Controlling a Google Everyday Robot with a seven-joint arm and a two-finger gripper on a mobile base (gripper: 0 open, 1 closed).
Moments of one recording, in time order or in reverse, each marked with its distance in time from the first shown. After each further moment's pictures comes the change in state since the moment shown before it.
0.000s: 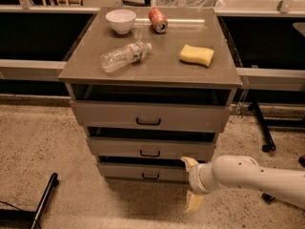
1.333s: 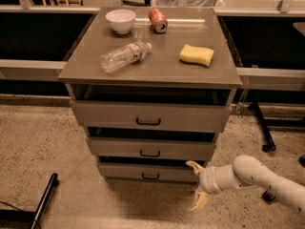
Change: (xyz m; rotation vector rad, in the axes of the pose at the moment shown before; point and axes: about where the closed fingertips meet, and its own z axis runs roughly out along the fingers) arm 0.051 -0.007 0.046 -0.087 -0.353 0.126
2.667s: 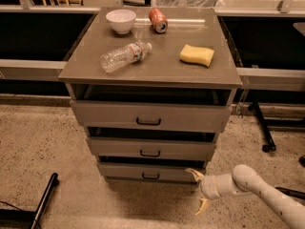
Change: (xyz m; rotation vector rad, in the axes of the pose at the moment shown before) arm 0.088 -0.010 0.051 -0.013 -0.107 -0.172
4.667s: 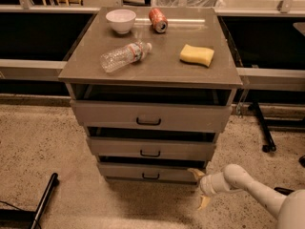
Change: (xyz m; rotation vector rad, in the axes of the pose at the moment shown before) arm 0.099 -0.024 0.029 0.003 0.239 -0.092
